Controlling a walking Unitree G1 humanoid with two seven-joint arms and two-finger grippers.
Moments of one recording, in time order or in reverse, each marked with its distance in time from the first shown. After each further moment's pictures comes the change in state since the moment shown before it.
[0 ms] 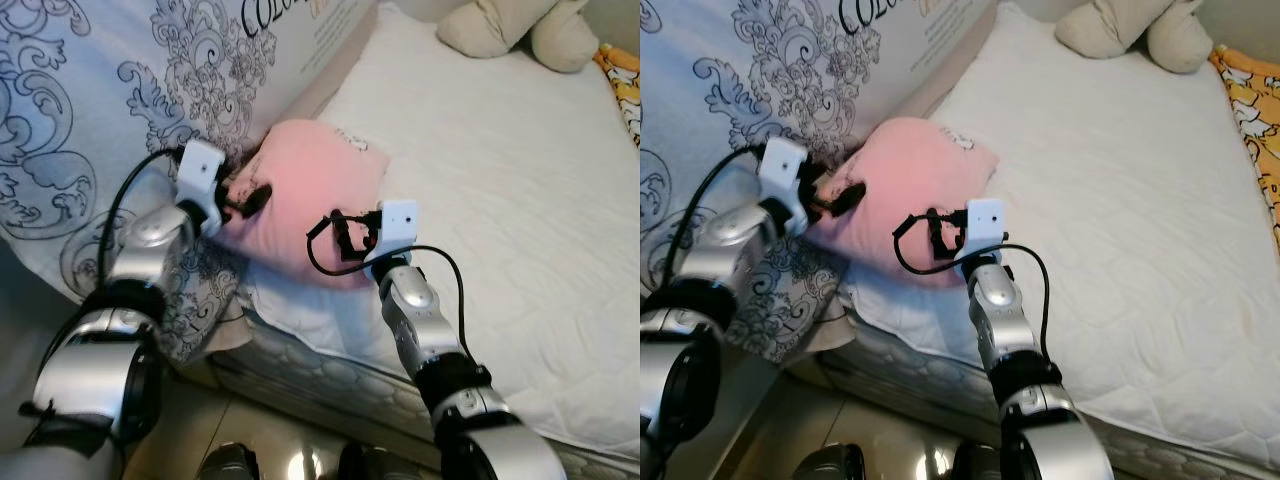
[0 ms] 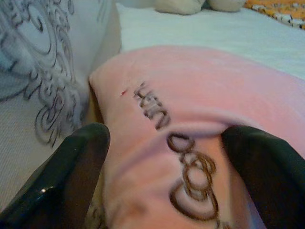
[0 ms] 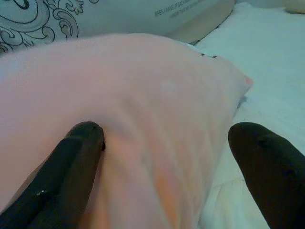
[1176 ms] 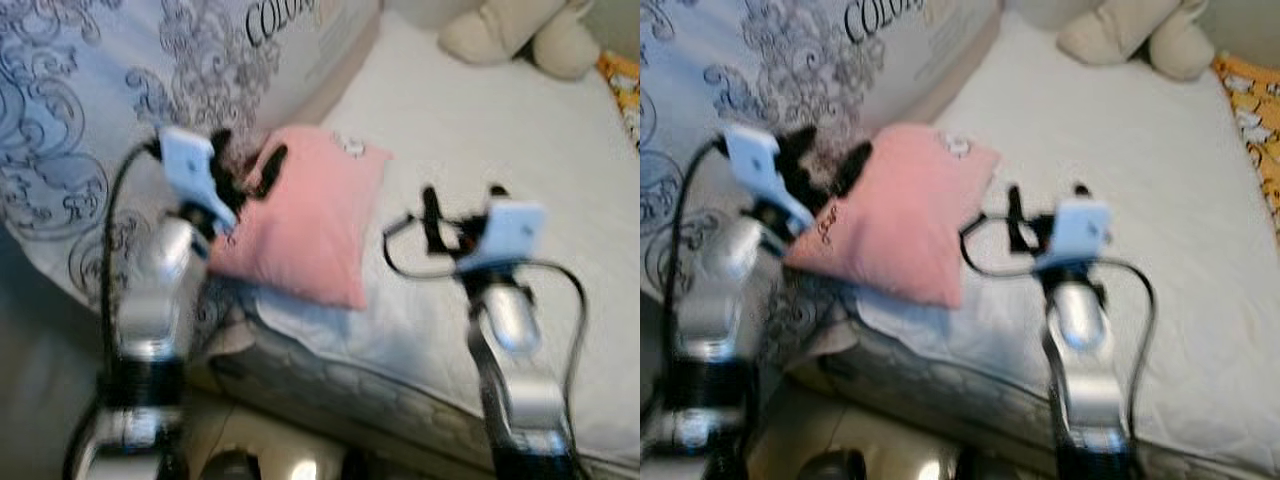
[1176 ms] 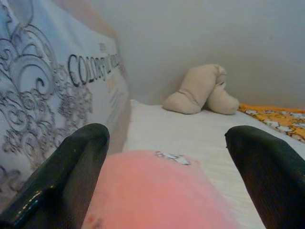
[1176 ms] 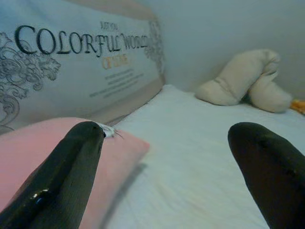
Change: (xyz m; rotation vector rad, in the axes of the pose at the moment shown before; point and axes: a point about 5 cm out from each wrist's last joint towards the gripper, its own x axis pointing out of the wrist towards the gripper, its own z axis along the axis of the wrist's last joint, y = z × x) left arm -0.037 -0.067 0.043 -0.090 -0.404 0.089; right arm -0.097 -0.055 0.064 -0.196 -0.249 -0.256
